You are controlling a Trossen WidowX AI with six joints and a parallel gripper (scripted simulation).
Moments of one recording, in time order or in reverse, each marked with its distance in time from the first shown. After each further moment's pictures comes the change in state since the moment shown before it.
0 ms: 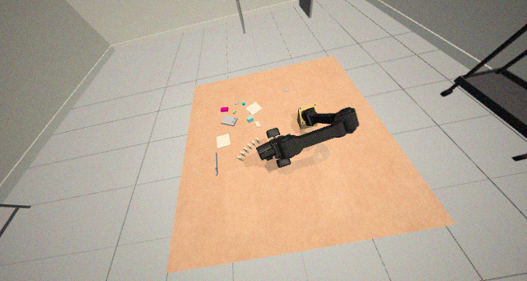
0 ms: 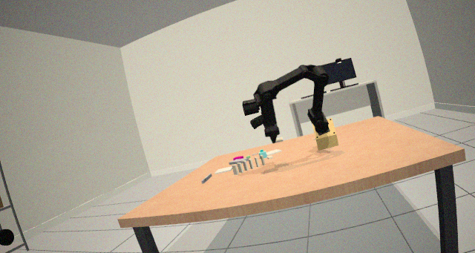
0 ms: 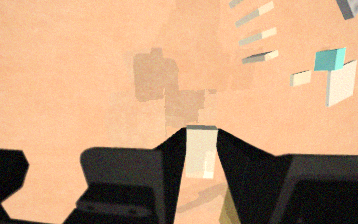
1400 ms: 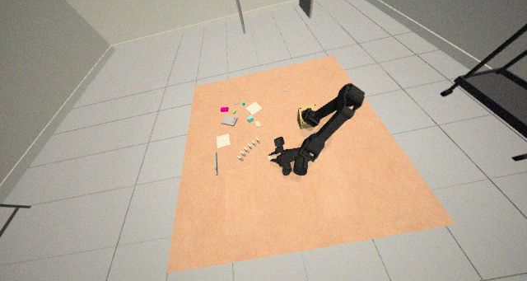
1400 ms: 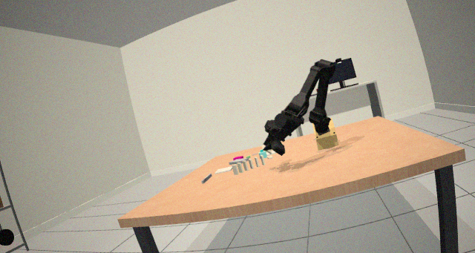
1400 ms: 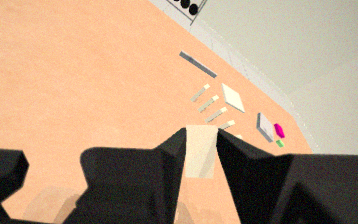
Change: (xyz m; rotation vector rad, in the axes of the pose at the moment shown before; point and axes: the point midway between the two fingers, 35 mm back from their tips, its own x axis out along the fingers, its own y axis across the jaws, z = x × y) arm 0.020 0.034 0.023 -0.097 -0.896 -0.282
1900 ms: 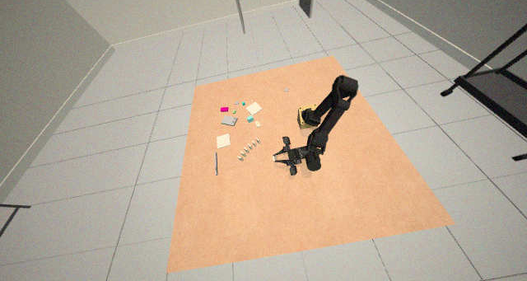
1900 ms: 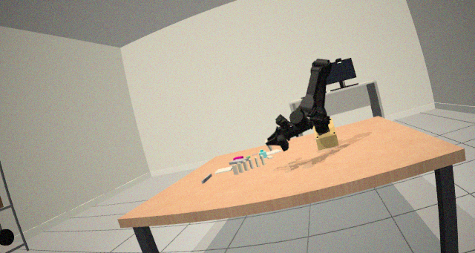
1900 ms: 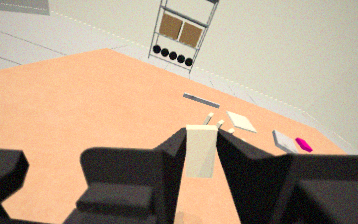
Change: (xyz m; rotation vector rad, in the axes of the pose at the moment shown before) arm -0.031 0.004 0.005 0.254 -0.304 0.028
